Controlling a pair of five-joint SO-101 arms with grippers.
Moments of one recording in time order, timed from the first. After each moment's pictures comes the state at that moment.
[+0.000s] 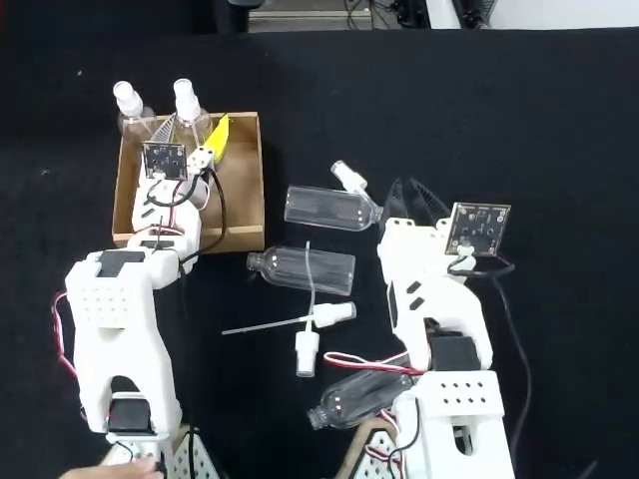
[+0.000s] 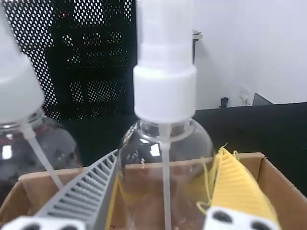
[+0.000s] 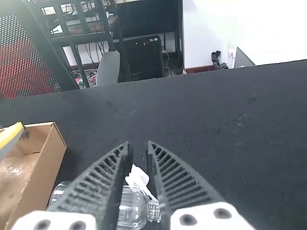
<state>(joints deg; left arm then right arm) -4.8 35.7 31.4 -61.7 -4.7 -1.1 -70.5 86.5 6.8 -6.3</state>
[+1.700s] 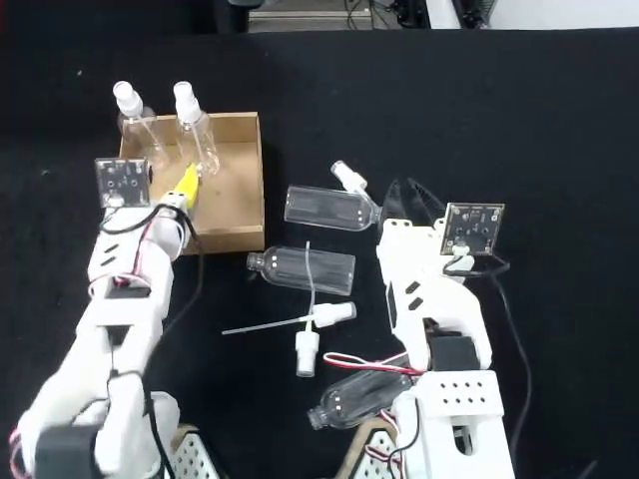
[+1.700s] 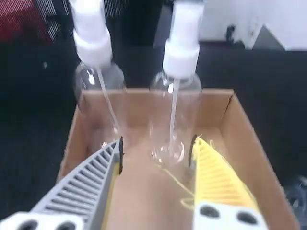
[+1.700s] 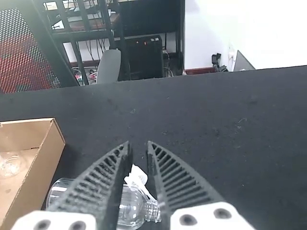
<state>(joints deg) -7.6 -29.8 73.5 -21.6 -1.5 -1.6 -70.5 86.5 6.8 -4.2</state>
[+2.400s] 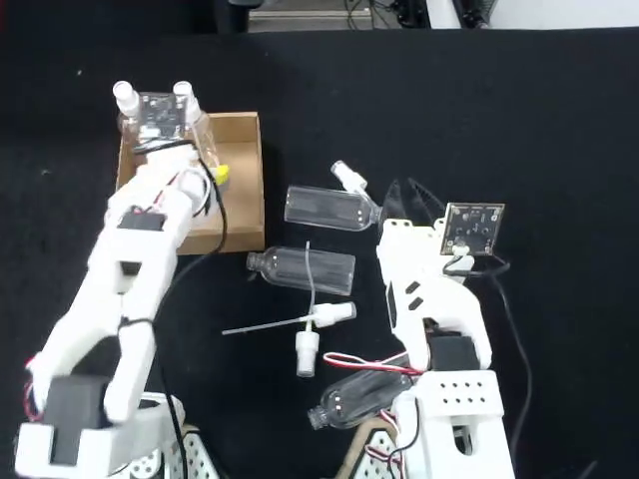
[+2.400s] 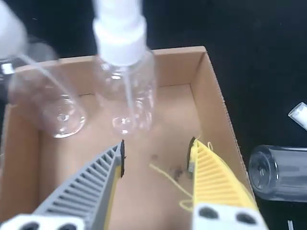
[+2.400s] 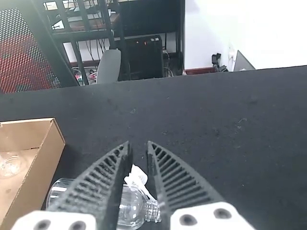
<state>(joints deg) -1.2 -14.5 42.5 17.4 -1.5 -1.6 -70.5 86.5 6.8 -4.2</state>
